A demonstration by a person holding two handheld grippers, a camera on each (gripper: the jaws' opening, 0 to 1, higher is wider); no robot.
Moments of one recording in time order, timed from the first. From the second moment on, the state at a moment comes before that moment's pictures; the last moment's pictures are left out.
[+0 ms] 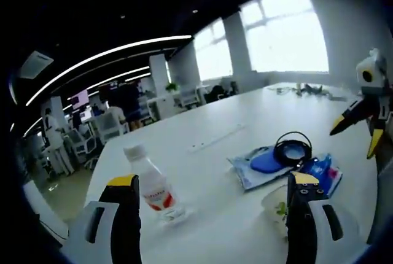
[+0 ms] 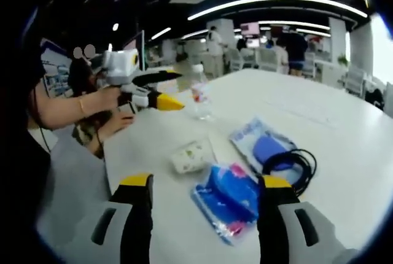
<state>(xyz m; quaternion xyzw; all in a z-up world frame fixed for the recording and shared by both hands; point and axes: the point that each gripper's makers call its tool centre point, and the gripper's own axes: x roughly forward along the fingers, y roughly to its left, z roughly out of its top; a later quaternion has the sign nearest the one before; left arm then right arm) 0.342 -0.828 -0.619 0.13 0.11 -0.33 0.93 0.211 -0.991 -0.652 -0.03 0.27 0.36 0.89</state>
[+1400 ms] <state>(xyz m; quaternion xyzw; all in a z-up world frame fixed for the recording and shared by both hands) 0.269 -0.838 -0.632 0.11 0.15 -0.41 0.89 0.251 -0.942 -0.675 -0.07 0.26 0.45 0.85</state>
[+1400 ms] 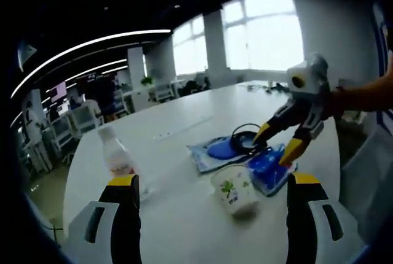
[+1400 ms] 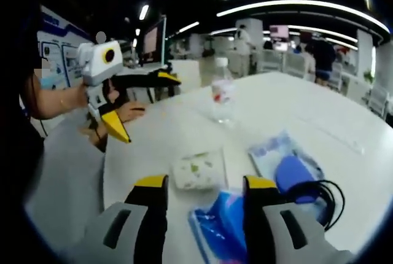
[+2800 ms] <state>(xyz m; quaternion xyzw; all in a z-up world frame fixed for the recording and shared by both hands) 0.254 -0.833 -0.648 0.10 0.18 -0.40 0.89 0.269 -0.911 -0.709 -0.01 0.27 0.51 0.82</state>
